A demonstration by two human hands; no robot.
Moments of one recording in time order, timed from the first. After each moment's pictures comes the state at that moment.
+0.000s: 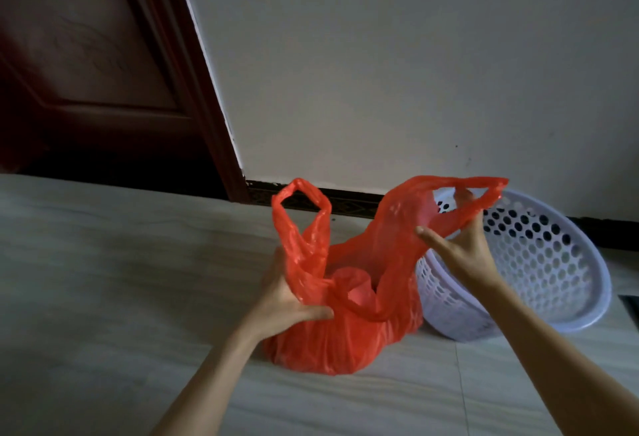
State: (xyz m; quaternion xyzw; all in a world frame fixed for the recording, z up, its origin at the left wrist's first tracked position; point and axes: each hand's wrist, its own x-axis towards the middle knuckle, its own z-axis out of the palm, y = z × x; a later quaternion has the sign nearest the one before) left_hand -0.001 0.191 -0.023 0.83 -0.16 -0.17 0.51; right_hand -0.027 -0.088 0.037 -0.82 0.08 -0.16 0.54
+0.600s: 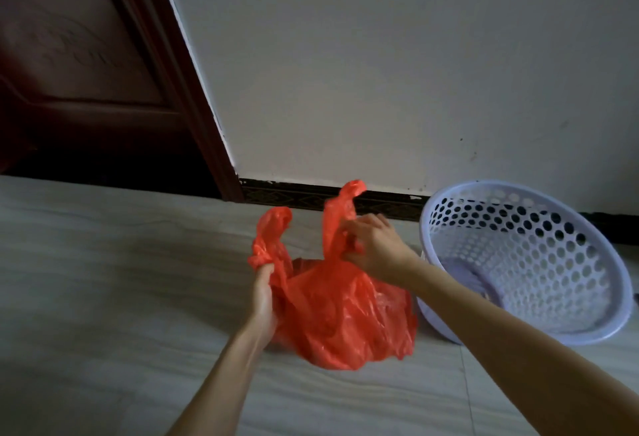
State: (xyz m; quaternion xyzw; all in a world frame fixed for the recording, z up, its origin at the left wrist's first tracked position) left_hand 0.022 0.157 -0.024 0.50 0.25 -0.15 0.82; right_hand 0.030 -0.021 0.017 -0.96 -0.09 0.01 0.26
